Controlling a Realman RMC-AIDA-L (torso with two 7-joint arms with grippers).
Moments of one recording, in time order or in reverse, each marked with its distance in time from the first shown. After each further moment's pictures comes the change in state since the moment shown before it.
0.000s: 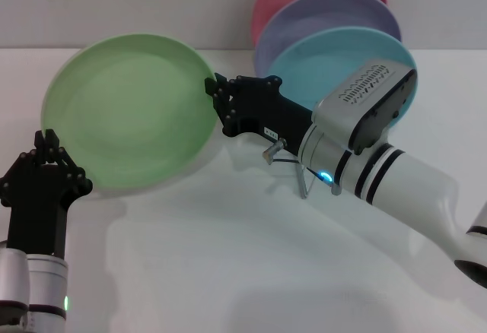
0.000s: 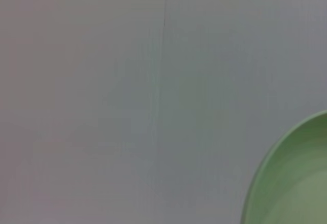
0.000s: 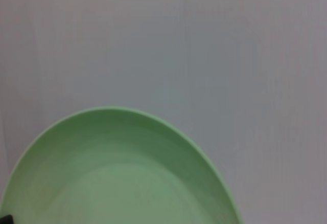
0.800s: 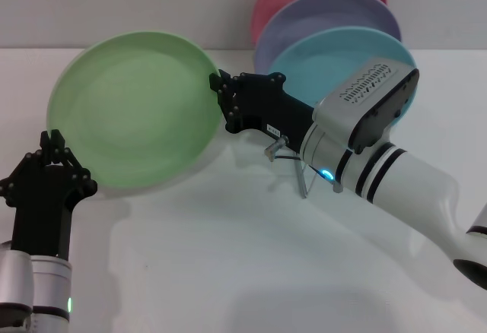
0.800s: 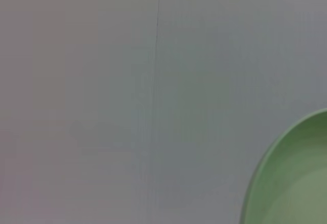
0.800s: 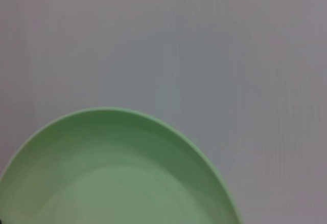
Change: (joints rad) left arm -0.004 0.000 0.015 0.000 0.000 0.001 -0.002; right arm 0.000 0.000 -0.010 0.001 0.049 0.000 -0.047
